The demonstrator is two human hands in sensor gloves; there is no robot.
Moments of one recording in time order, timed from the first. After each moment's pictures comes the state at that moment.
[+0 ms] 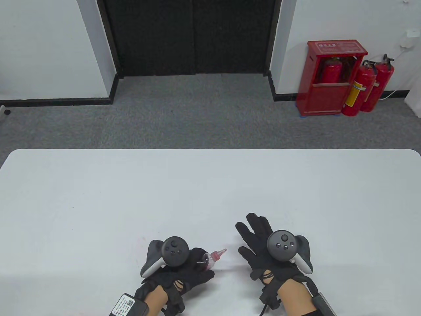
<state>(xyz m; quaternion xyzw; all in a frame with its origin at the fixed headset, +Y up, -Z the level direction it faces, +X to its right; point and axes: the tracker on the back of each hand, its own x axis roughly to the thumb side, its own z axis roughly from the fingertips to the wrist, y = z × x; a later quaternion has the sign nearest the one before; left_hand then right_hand) -0.133 -0.755 -0.326 -0.16 -0.20 0.27 0.93 0.156 -0.745 -0.335 0.14 0.08 0.92 0.35</state>
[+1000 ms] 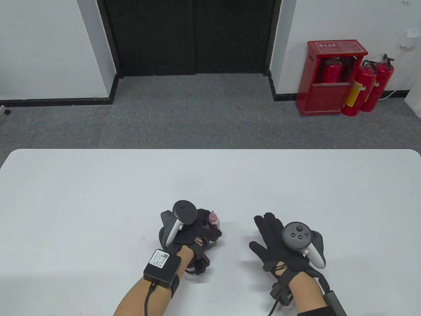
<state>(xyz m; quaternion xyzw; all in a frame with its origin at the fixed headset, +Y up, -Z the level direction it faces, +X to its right) -0.110 -0.758 -0.415 -0.09 0.03 0.30 0.95 0.186 -0.743 -0.345 0.10 0.14 0.90 0.41</state>
